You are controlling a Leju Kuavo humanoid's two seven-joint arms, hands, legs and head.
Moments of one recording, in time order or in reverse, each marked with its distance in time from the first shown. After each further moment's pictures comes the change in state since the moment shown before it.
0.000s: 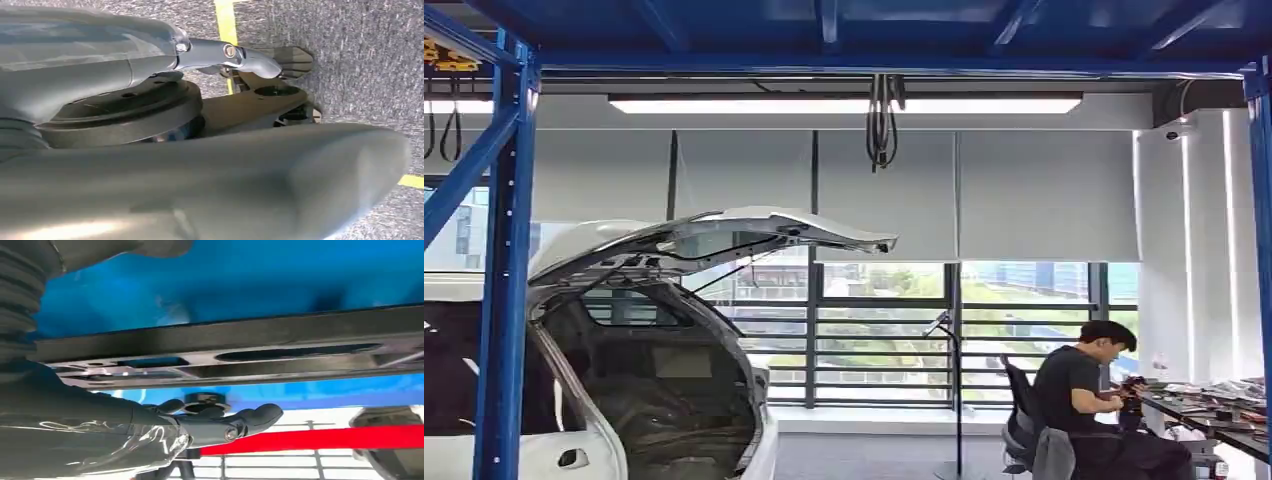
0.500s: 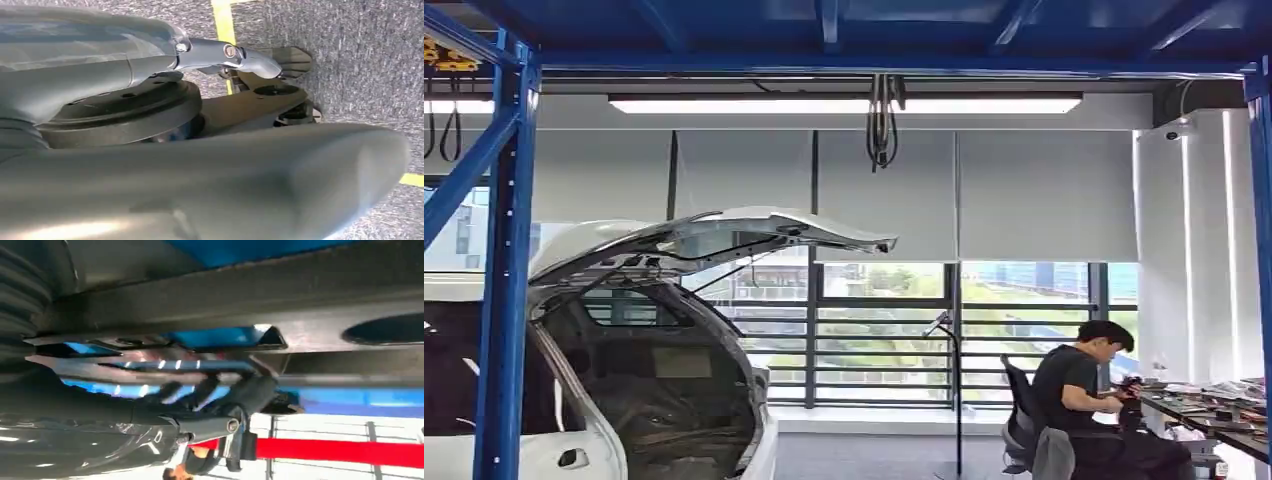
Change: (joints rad) left arm -0.001 0.002 0.018 0.000 -0.033 -0.006 -0.009; right arm -0.079 0.022 -0.085 0.188 0.131 -0.037 0.006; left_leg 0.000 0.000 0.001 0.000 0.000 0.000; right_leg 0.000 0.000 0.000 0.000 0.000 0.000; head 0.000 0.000
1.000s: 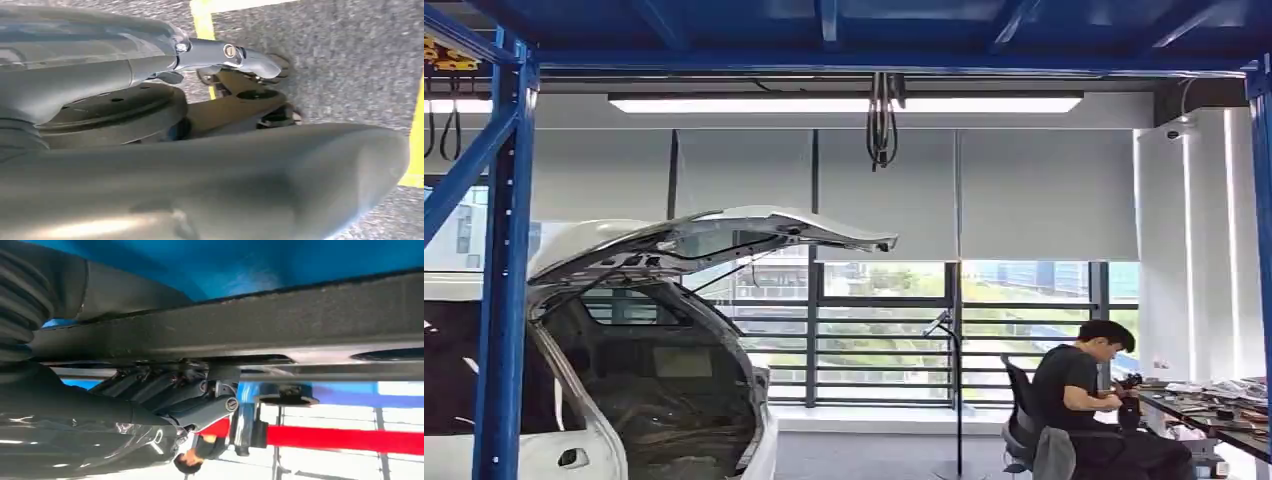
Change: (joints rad) left arm 0.002 0.000 0.008 0.000 -0.048 0.009 -0.100; right arm 0.086 0.005 -0.045 -0.071 0.071 -0.066 0.003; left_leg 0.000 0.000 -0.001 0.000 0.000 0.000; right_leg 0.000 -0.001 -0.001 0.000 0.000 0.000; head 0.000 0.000
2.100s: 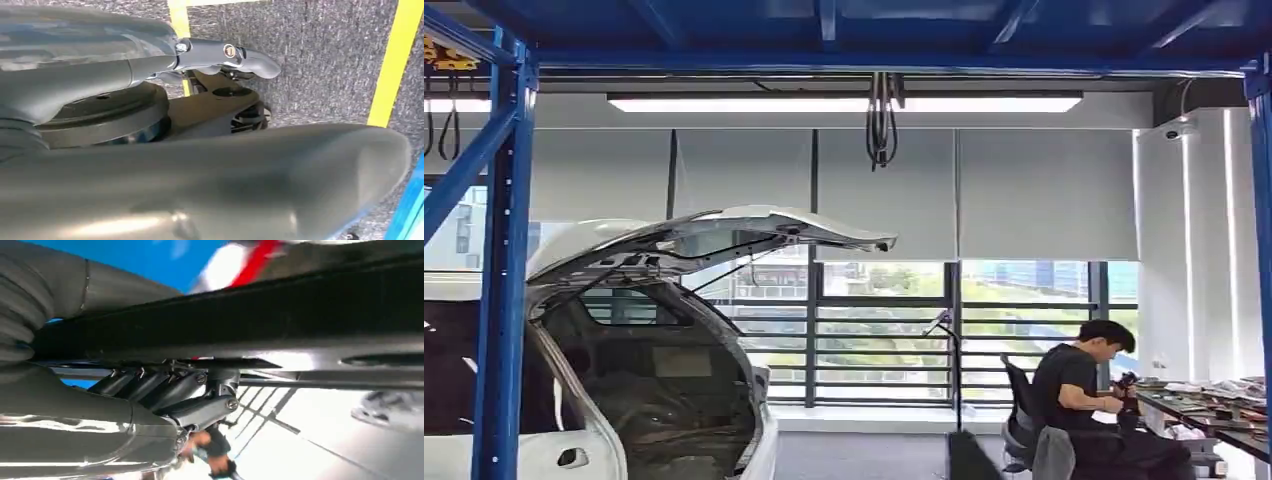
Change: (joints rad) left arm 0.006 0.000 0.076 0.000 -0.005 -0.040 -0.090; right arm 0.376 0.265 -0.435 -0.730 -0.798 0.102 -0.212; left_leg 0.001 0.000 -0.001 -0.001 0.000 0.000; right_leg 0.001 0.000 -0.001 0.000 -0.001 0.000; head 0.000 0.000
